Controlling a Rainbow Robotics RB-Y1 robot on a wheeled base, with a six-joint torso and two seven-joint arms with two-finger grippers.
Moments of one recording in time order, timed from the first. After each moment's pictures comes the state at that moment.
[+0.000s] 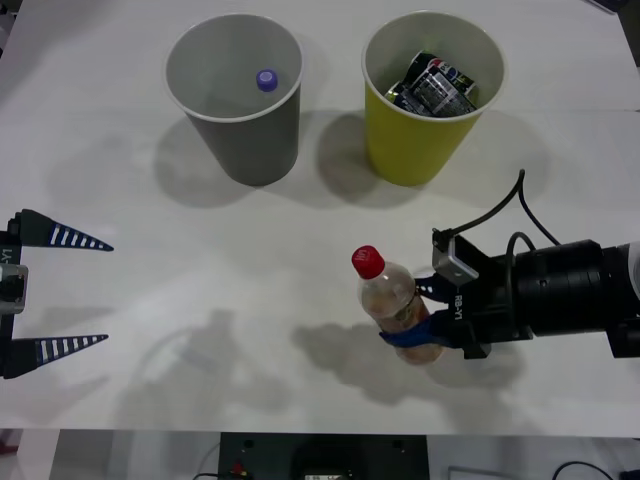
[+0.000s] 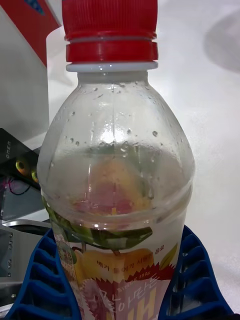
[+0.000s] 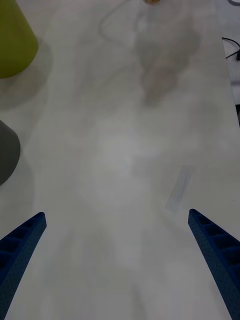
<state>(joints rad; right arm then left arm) -0.13 -0.74 0.20 -2.01 1.63 -1.20 -0.68 0.26 1.13 0.26 -2.01 -1.31 -1.13 -0.09</state>
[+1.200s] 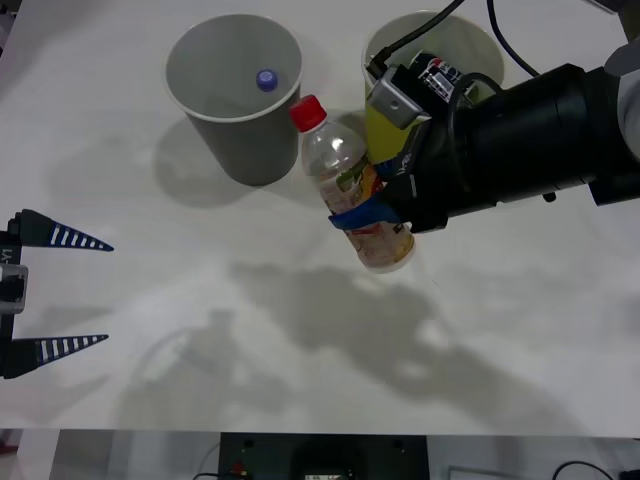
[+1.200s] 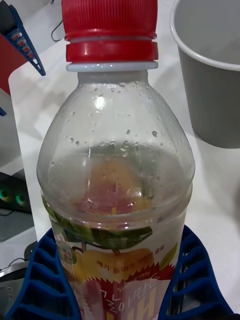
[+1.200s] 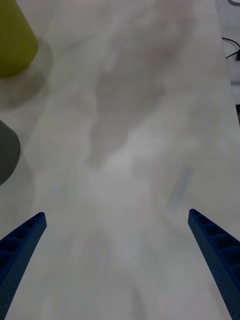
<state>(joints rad) -0.74 -0.90 0.43 -2.06 1.69 -1.16 -1.39 0.26 1.13 0.26 -2.01 -1.31 -1.13 -0.09</state>
